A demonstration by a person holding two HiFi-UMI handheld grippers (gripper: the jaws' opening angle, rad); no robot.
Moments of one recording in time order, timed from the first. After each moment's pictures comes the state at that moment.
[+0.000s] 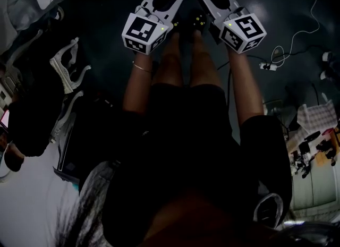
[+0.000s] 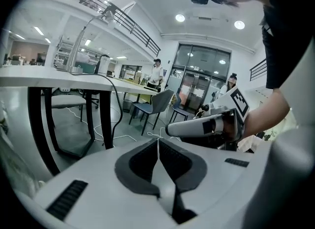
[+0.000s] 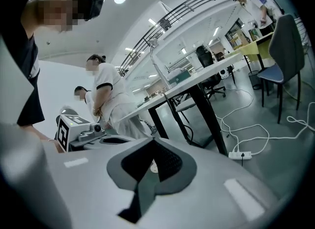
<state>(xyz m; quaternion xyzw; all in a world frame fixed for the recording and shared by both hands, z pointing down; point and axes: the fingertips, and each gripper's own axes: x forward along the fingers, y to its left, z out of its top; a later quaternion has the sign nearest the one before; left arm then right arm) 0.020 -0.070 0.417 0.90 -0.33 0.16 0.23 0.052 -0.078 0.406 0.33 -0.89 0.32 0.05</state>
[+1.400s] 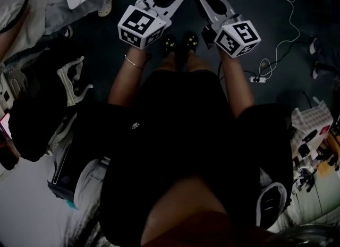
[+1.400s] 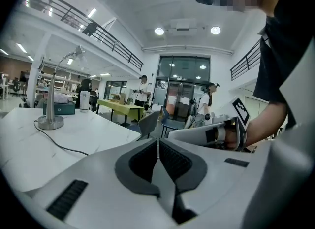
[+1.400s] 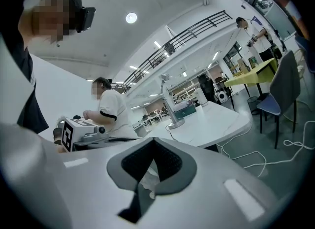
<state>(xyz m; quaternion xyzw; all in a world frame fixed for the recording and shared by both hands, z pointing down) 0.038 -0.091 0.237 0.94 -0.29 0.10 0.14 0.063 -0.083 0.237 0.38 -0.89 0.25 -0.04</state>
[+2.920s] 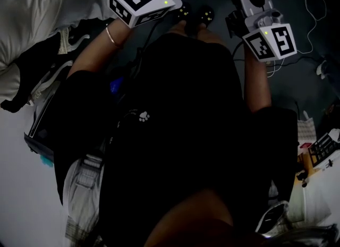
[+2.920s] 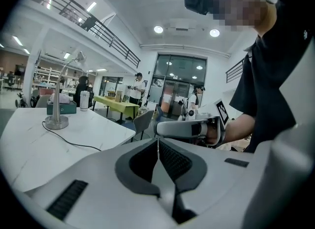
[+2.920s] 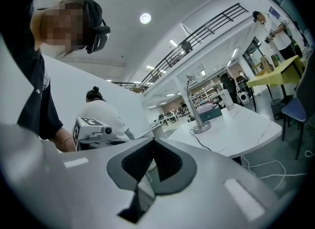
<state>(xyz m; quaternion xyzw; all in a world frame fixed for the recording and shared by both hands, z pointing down) -0.011 -0.029 0.195 0.95 -0.23 0.13 0.15 0.002 -0.048 0.175 0.29 -0.93 0.21 -0.04</state>
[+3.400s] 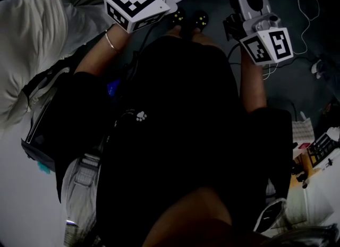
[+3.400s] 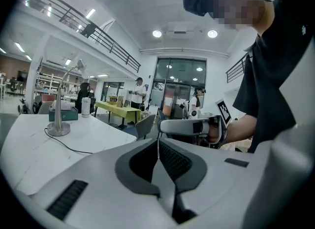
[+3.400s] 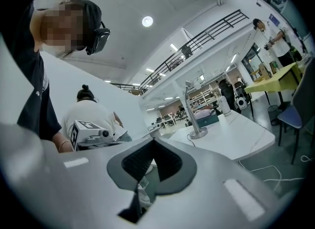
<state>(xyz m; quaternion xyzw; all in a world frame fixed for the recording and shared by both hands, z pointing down) -0.011 -0.037 0.175 0.95 -0.26 0.09 0.13 0.017 -0.049 0.160 0.30 -0.93 0.19 -0.06</state>
